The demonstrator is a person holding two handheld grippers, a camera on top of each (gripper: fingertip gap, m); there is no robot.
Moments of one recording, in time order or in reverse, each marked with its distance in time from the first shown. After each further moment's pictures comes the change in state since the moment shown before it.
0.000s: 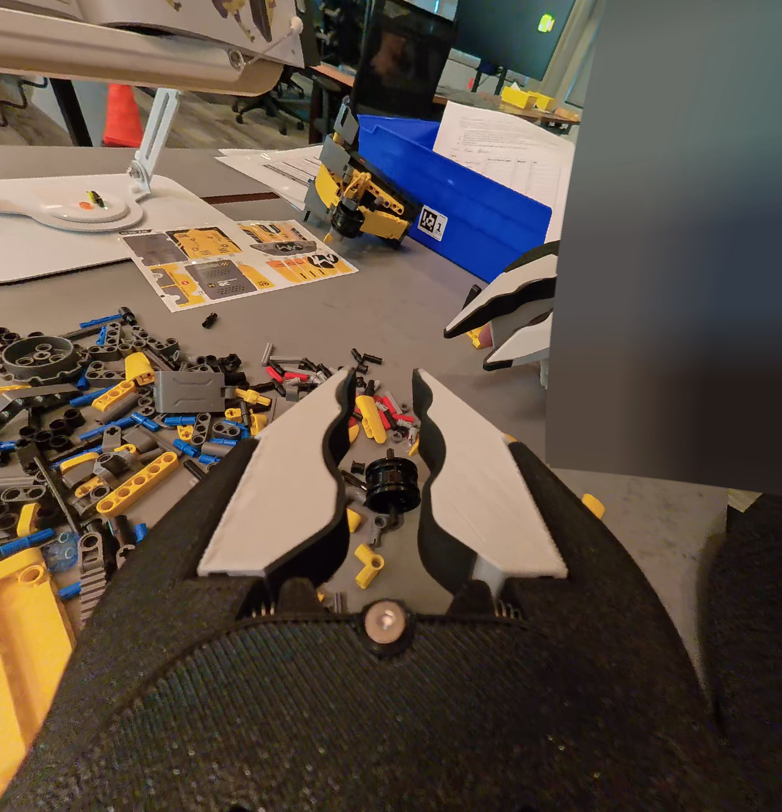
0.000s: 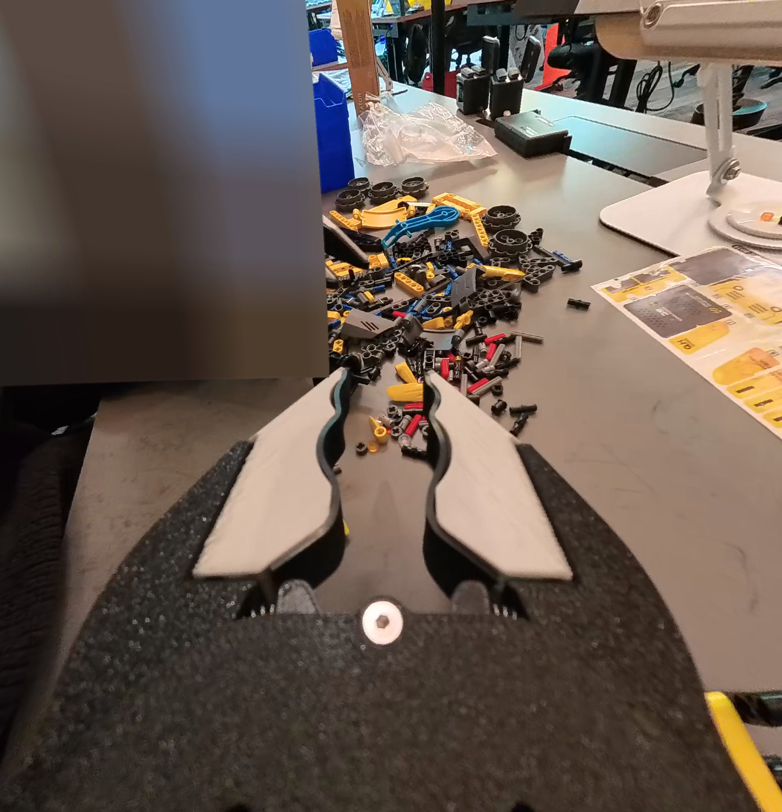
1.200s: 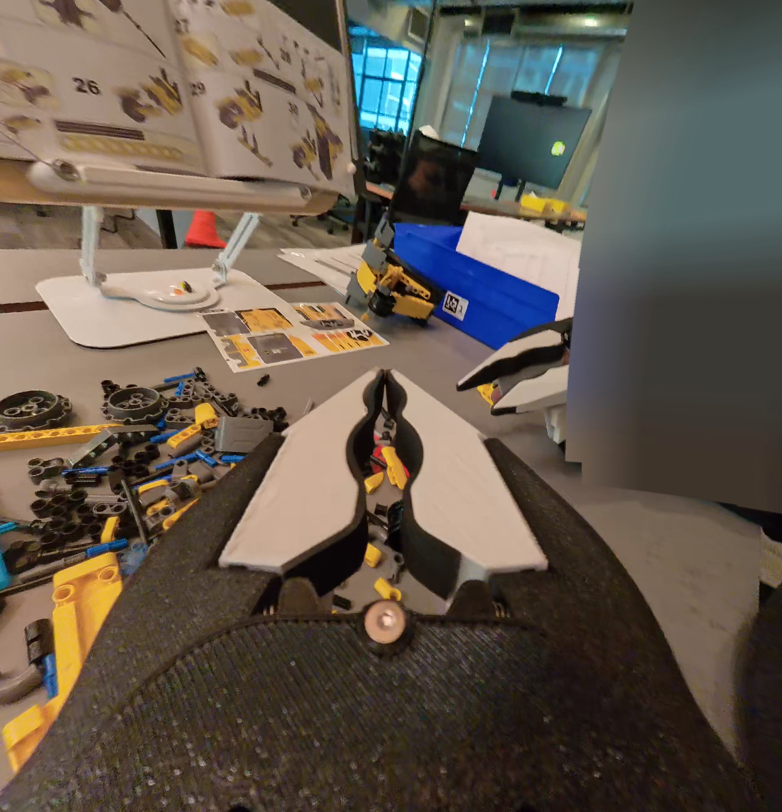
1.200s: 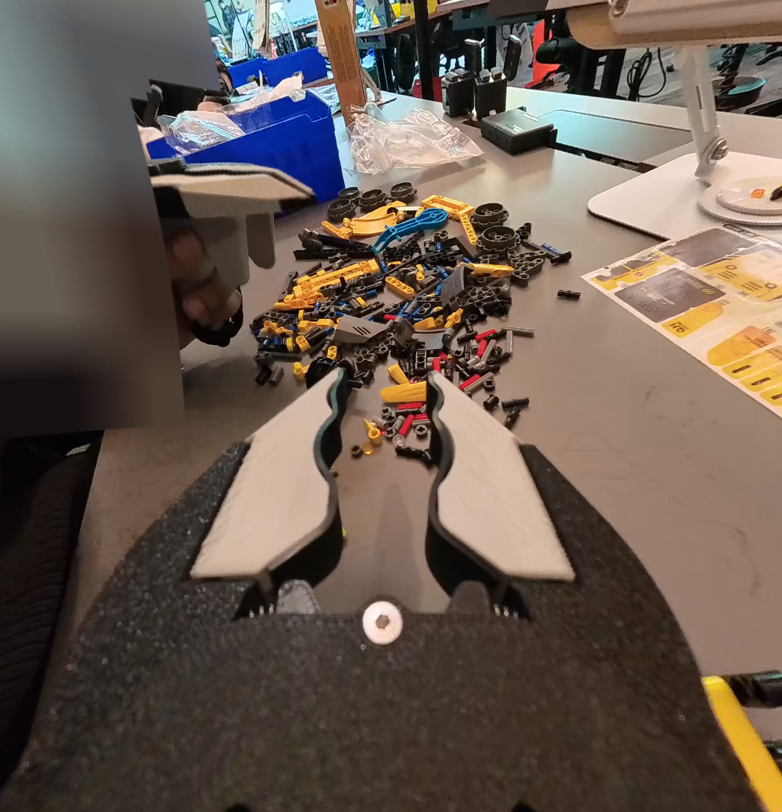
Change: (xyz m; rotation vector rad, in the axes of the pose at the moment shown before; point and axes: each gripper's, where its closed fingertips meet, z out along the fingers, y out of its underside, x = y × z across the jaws) left arm -0.011 -0.034 -0.022 0.203 -0.084 0.010; right arm 0.008 -0.001 -0.002 0.015 0.006 0.067
